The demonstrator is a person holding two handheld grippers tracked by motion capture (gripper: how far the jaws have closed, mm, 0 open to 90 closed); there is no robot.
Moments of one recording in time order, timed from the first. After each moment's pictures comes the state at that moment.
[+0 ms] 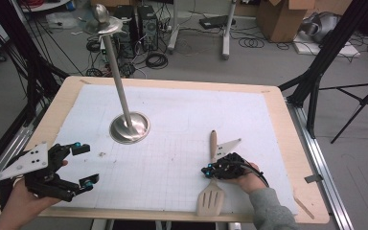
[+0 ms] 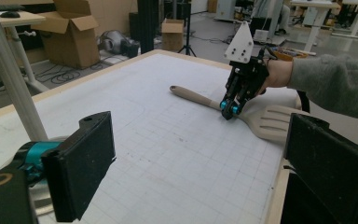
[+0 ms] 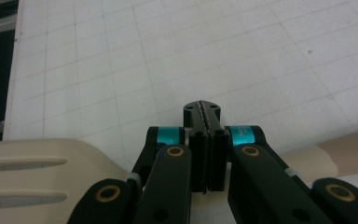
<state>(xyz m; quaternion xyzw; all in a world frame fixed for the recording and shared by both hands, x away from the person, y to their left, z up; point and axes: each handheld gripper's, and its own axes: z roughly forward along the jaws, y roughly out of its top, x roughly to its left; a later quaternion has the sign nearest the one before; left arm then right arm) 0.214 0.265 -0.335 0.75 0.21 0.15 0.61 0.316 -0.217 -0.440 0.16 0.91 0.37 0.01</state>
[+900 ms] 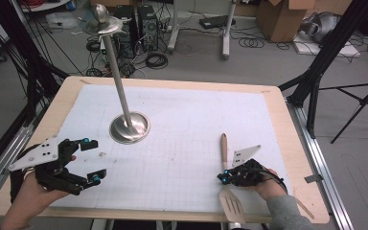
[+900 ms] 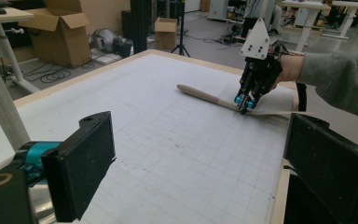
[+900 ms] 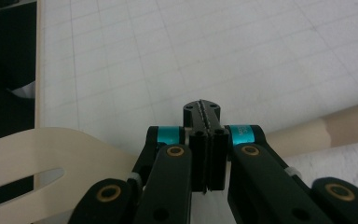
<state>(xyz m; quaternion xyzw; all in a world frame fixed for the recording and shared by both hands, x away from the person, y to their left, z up) 0.229 0.252 -0.335 0.75 0.20 0.13 0.61 0.293 -0.265 -0.434 0.17 0.92 0.36 0.01</state>
